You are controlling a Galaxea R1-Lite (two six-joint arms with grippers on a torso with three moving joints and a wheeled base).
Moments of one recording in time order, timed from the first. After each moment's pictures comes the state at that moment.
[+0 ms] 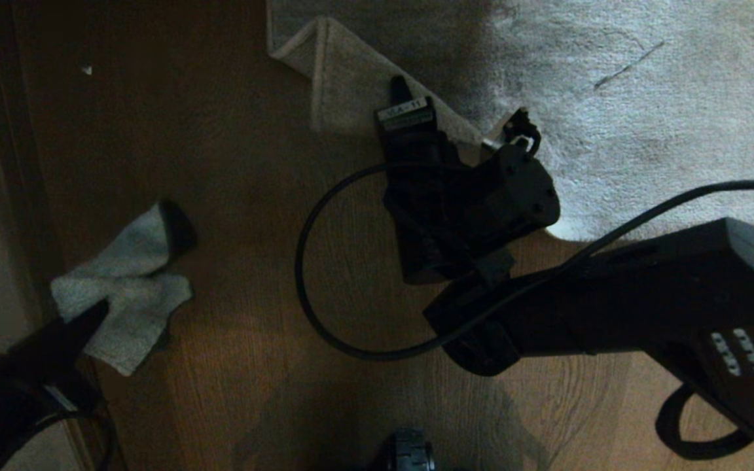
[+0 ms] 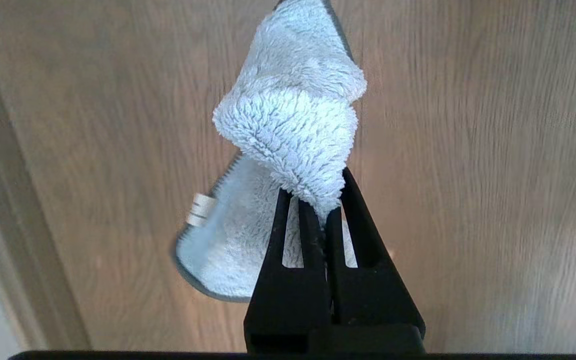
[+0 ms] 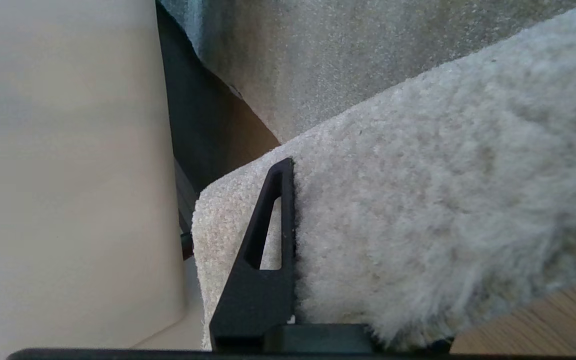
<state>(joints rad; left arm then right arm) -0.18 1.11 0.00 -1.17 0.10 0.01 0.89 2.21 -1.52 -1.52 -0.57 0.76</state>
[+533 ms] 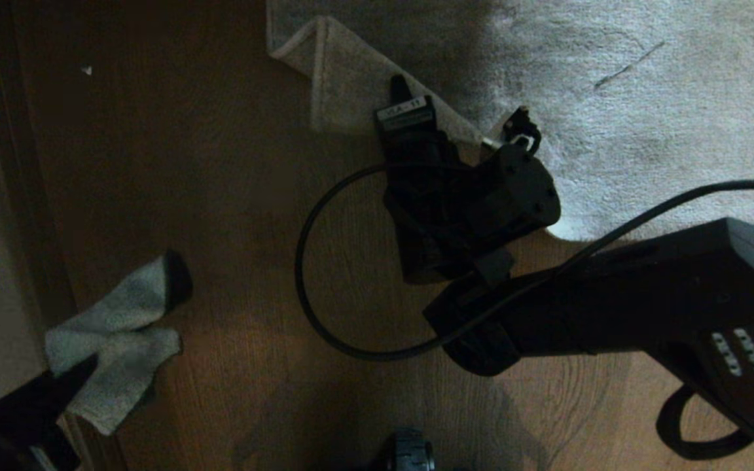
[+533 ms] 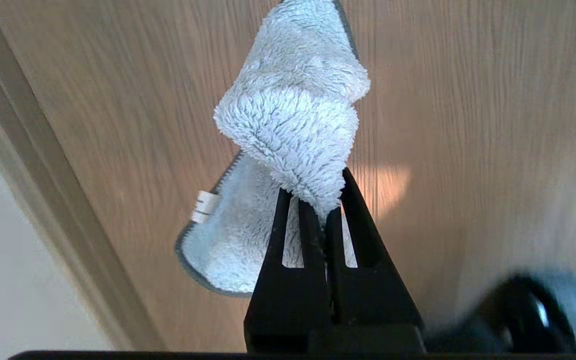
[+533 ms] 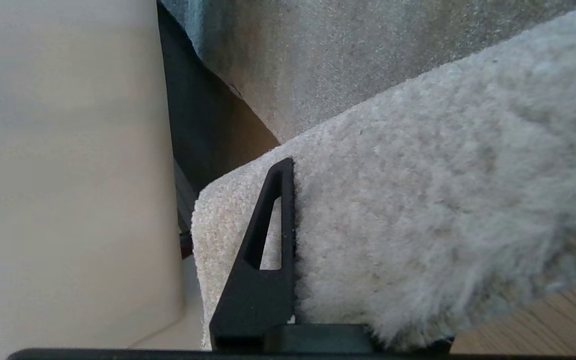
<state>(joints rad) -0.15 0.90 0.00 -0.80 0.07 0.08 0.89 2.21 -1.52 -1.52 -0.57 0.75</state>
